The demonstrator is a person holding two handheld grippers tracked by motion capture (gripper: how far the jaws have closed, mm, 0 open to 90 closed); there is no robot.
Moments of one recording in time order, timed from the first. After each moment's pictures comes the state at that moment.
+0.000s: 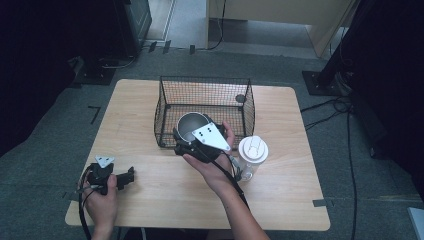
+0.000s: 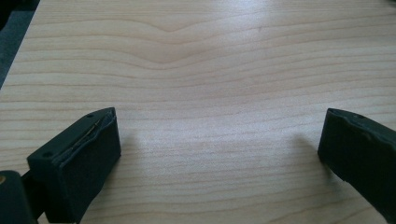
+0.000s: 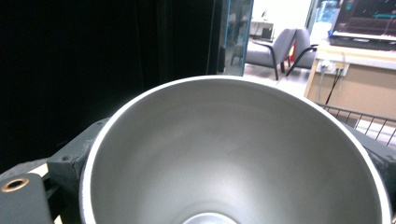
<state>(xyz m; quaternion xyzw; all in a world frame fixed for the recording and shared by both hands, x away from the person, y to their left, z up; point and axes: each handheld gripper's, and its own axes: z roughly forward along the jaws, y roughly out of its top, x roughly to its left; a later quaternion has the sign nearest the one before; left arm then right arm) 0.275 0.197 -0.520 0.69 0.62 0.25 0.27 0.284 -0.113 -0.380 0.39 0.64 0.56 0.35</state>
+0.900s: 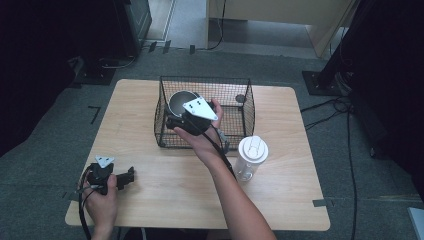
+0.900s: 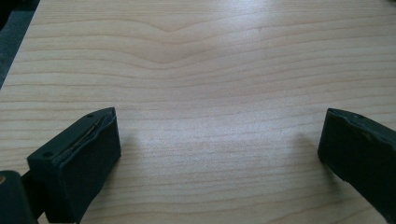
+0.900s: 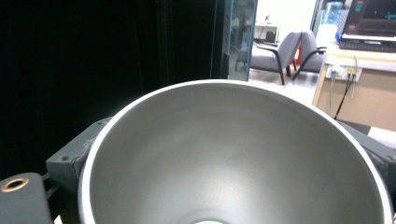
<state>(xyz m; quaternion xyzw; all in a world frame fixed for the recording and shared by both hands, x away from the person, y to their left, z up) 0.275 0.197 -0.520 0.69 0.62 0.25 0.27 0.358 -0.089 -0.375 0.39 0.64 0.57 0.34</state>
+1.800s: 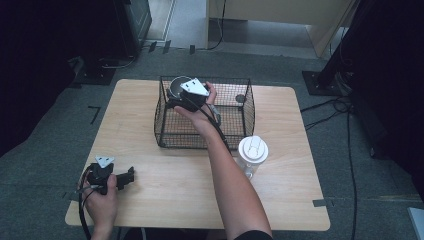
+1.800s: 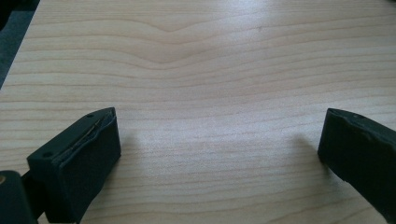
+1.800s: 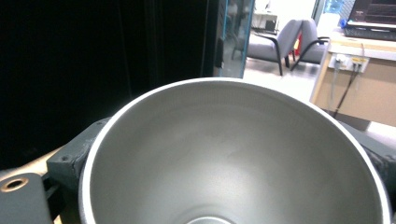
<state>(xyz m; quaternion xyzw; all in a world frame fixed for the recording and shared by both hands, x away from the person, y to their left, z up) 0.275 0.197 -0.520 0.69 0.62 0.25 0.27 0.464 -0.079 -0.416 0.39 0.66 0.54 0.34</state>
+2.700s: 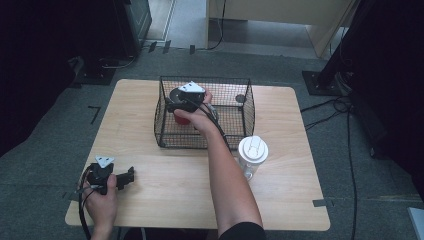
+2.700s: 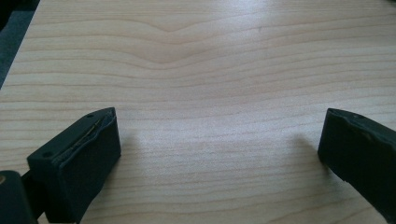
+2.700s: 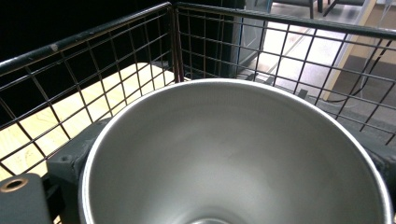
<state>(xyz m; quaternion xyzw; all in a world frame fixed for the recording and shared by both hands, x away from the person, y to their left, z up) 0.275 0.197 -0.519 0.69 0.62 0.25 0.27 0.487 -0.074 -0.447 0.42 0.71 0.50 0.25</state>
